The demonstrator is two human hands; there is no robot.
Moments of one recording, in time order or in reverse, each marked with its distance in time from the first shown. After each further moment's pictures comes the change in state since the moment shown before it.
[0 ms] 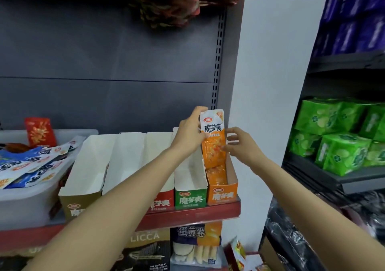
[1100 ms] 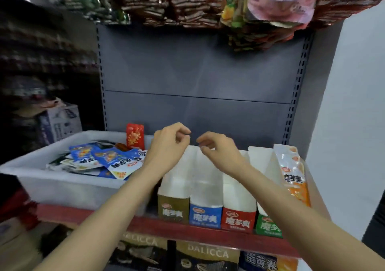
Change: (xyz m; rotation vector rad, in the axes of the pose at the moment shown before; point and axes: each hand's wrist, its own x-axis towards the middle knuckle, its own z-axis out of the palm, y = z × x) left_hand -0.090 -0.062 -0.194 0.282 0.370 -0.110; right_hand -0.017 -0.146 0.157 -0.193 -0.240 -0.525
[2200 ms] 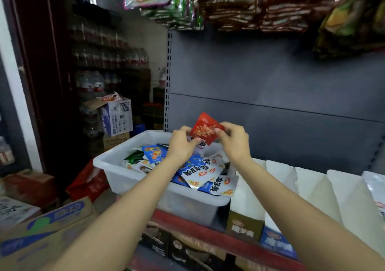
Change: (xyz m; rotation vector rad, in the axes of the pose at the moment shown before) left_hand 0.054 -0.142 -0.070 -0.056 0.064 -0.376; right_hand 0.105 -0.082 0.108 0.319 0.230 -0.005
